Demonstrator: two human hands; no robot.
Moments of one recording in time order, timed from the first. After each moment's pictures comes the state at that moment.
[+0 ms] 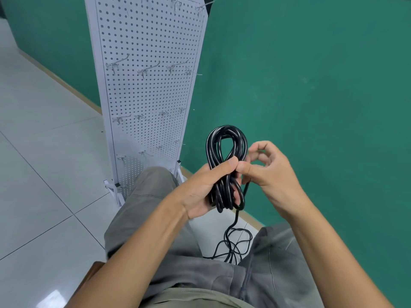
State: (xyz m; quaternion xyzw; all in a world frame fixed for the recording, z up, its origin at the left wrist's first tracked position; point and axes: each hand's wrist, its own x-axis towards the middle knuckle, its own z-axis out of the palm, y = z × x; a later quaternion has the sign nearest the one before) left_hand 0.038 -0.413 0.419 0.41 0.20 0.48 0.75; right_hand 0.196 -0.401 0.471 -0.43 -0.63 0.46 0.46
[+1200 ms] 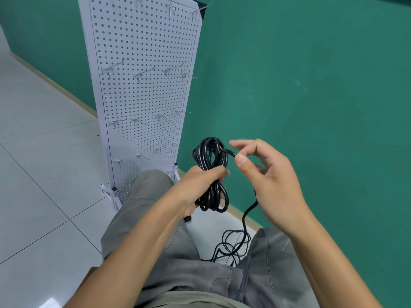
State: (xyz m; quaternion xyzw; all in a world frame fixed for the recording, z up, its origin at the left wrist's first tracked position) left_hand 0.034 -0.401 0.419 0.42 0.45 0.46 0.65; right_hand 0.181 -0.440 0.492 -0.41 -0.73 0.30 0.45
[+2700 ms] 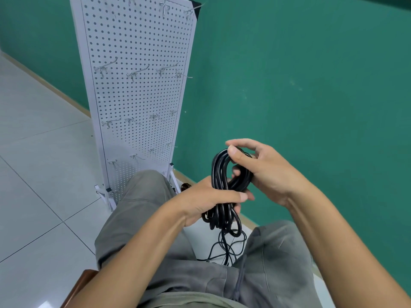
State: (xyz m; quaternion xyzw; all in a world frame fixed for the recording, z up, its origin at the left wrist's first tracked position) left_hand 0.046 -0.422 0.423 0.53 0.32 0.37 0.70; right_hand 0.193 -0.398 0.500 -0.49 -0.61 0.51 0.35
